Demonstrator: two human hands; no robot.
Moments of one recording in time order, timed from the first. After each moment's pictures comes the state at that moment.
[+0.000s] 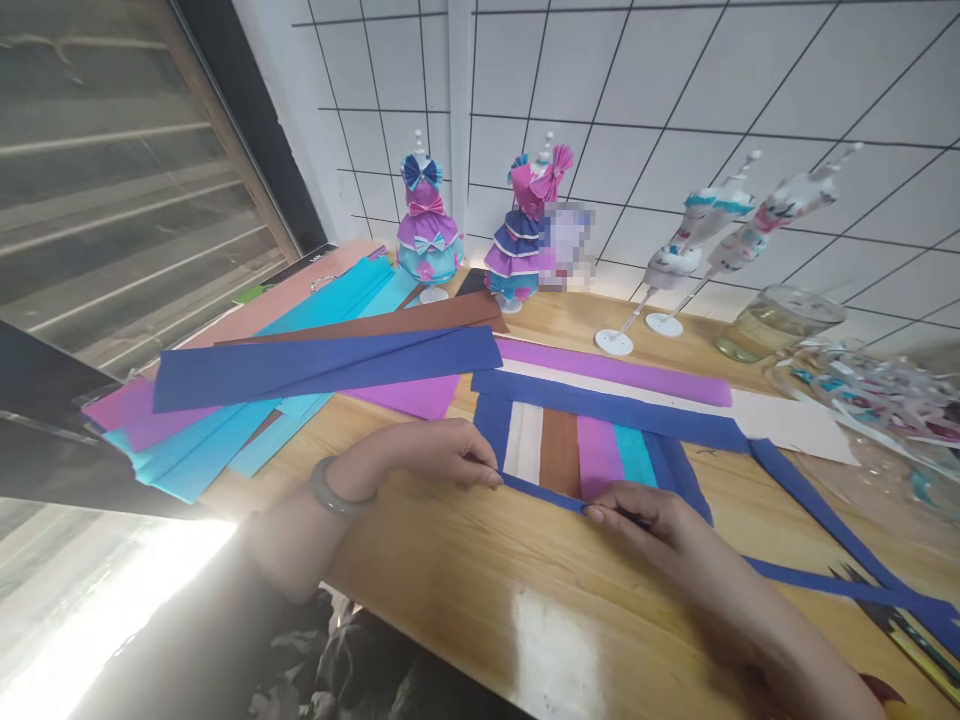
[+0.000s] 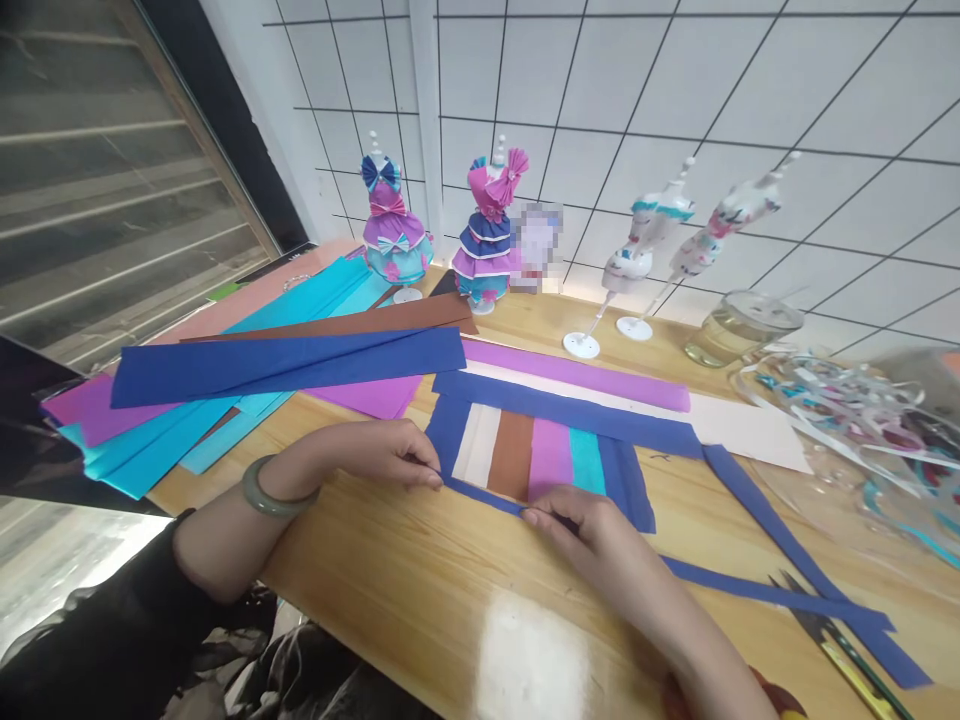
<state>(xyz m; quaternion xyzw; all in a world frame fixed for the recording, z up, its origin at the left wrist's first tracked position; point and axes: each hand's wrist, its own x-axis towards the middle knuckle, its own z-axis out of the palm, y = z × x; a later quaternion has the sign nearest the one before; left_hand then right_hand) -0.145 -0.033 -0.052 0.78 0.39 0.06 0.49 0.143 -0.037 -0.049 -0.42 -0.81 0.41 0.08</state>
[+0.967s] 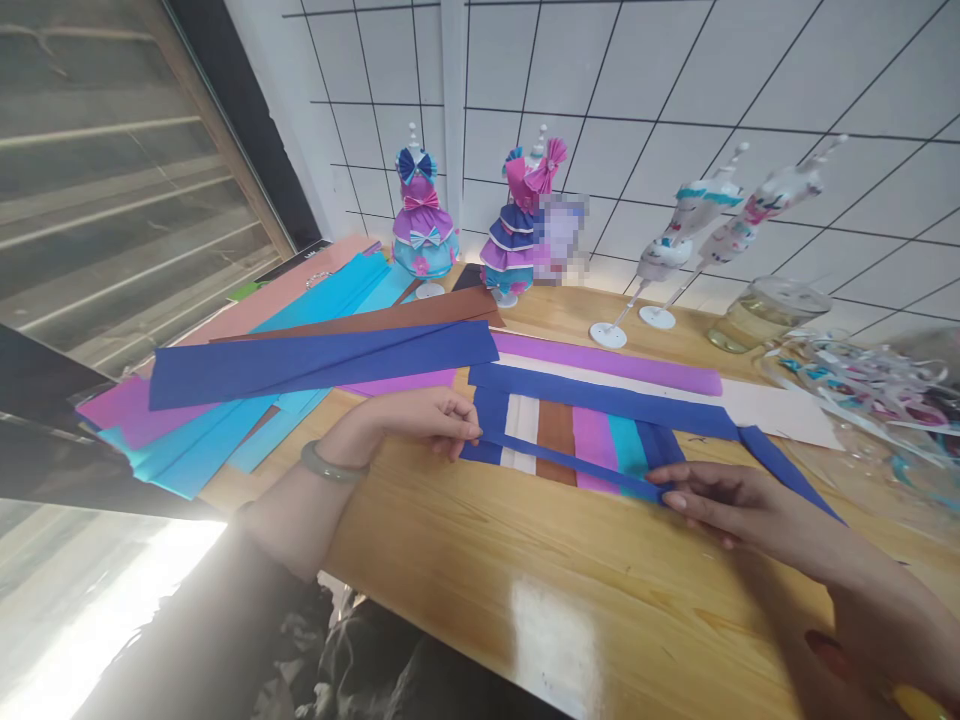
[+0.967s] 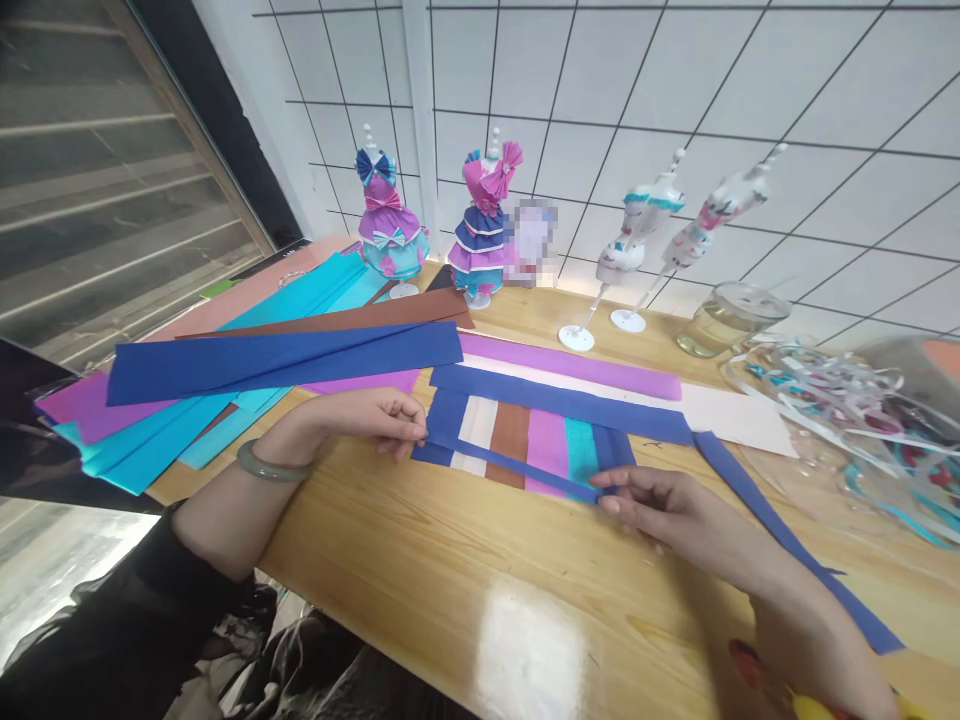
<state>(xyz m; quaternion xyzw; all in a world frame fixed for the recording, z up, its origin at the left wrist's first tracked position) -0.167 -0.023 -0.045 0.63 0.44 0.12 0.63 0.216 -0.001 -0.049 -0.51 -0.66 0.55 0.07</state>
